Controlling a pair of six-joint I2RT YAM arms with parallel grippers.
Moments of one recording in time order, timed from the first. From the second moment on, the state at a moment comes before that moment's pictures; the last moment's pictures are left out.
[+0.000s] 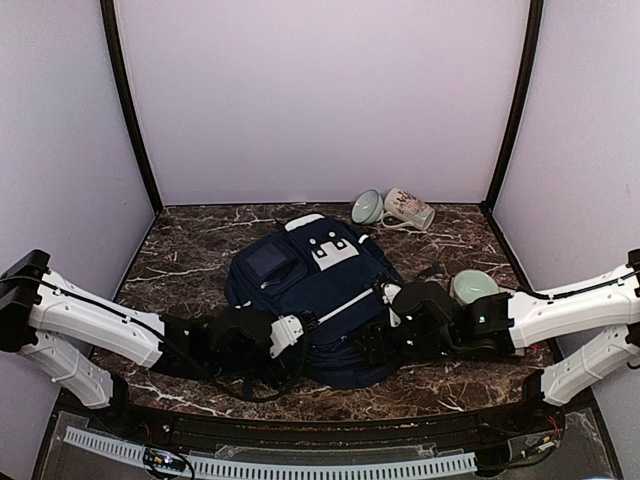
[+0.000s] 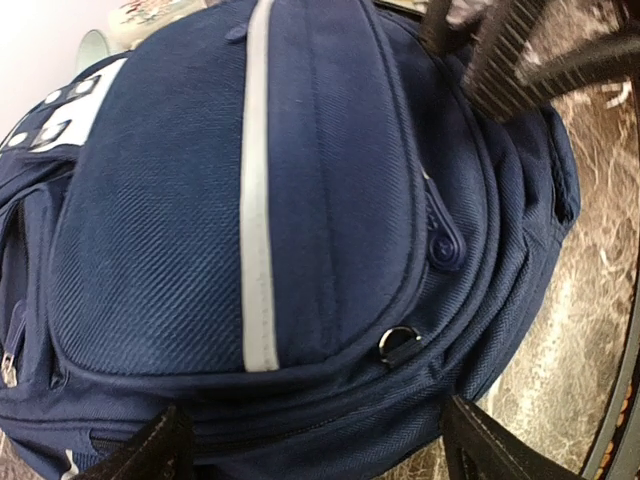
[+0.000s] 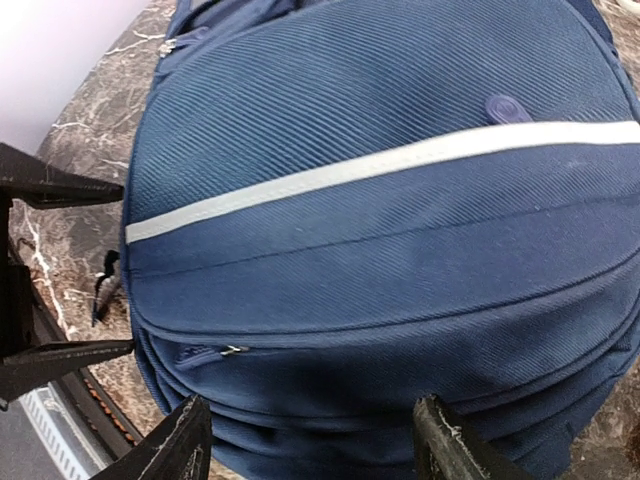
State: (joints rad) left arm -1.24 1.41 0.64 0.09 -0.35 0.05; right arm 1.21 1.30 0.71 -0.15 0.27 0.67
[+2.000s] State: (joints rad) left arm -1.27 1.71 0.95 0.12 -0.48 0.41; right arm 1.21 1.15 0.50 0.09 0.32 0.69
